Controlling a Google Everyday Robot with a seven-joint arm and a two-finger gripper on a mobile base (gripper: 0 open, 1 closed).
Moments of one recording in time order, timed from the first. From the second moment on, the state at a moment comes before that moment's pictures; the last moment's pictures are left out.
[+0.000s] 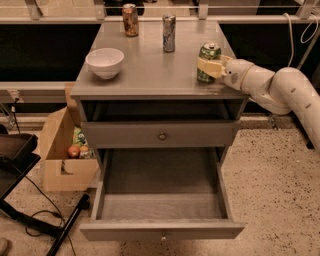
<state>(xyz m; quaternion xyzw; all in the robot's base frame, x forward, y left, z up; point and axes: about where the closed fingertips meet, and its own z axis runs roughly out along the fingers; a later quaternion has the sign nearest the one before) 0.796 -0.165 0.871 -0.23 0.67 0.32 0.63</state>
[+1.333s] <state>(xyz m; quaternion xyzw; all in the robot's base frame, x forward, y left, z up) 0.796 -0.165 0.878 -0.23 0.67 0.33 0.63</state>
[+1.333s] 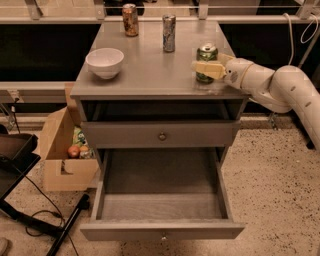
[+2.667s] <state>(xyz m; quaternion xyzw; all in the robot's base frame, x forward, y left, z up) 0.698 -0.265 1.025 -0.37 0.69 0.20 0.59</state>
